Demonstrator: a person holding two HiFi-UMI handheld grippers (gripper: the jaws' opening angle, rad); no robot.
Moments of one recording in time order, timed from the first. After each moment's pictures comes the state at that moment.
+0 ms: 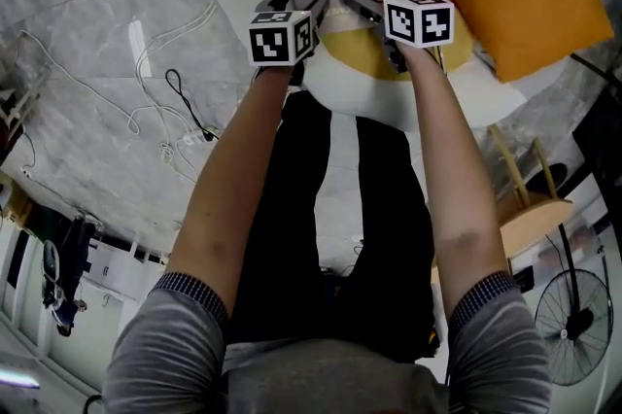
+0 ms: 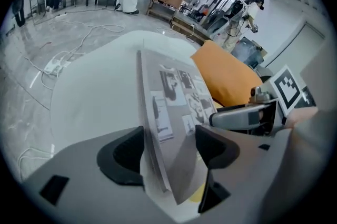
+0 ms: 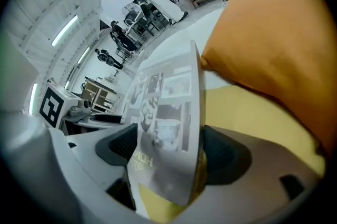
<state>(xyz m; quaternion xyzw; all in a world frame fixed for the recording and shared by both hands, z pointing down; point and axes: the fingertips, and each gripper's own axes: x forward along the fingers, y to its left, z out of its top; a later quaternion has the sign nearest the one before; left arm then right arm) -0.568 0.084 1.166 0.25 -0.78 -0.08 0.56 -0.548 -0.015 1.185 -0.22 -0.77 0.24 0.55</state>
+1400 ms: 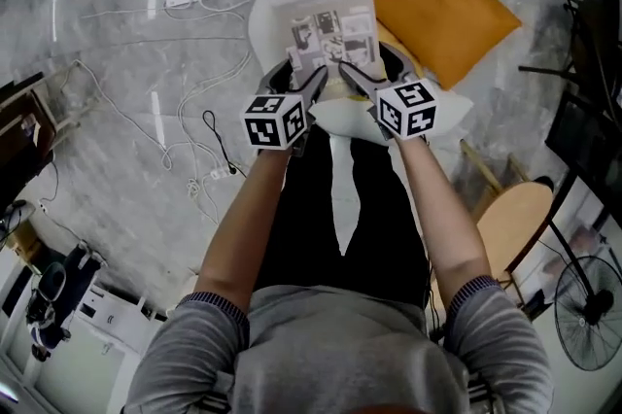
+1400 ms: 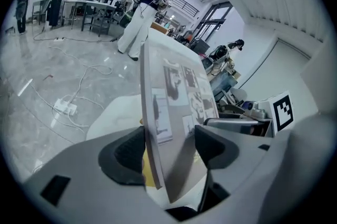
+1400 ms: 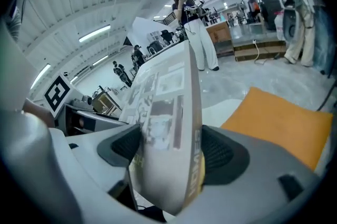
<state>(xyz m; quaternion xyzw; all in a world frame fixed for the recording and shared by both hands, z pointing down) -0.550 0.079 0.833 0.30 -0.82 -0.14 0.46 -0.531 -0.019 0.848 -0.22 -0.88 0.16 0.39</state>
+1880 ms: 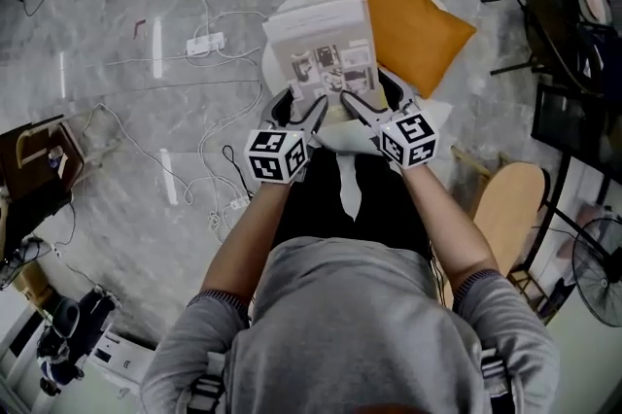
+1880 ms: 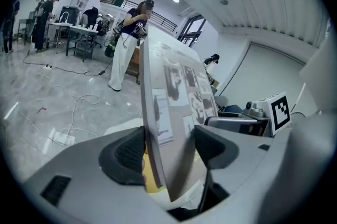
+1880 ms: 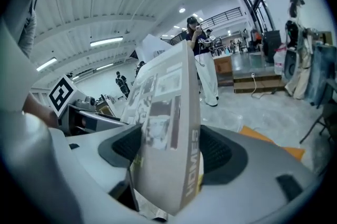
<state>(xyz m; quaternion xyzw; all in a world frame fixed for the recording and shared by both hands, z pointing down) -0.537 0.097 0.624 0.38 -0.84 -0.13 0.36 -0.512 -0.004 0.630 -0.20 -0.93 0.10 0.29</state>
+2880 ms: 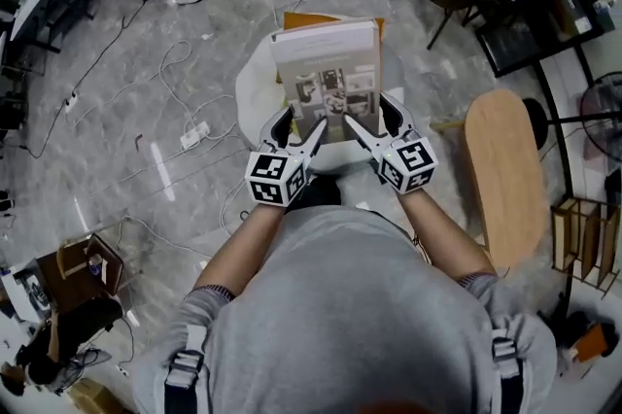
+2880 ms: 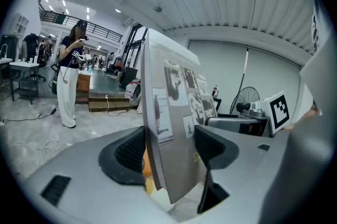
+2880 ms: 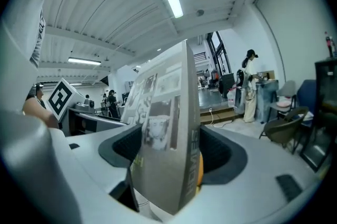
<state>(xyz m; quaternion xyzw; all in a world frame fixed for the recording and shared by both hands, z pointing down) -0.373 0.029 0.417 0.61 -0.77 -0.03 0.22 -0.304 -0.050 0.429 0.03 -0.99 0.11 0.13</state>
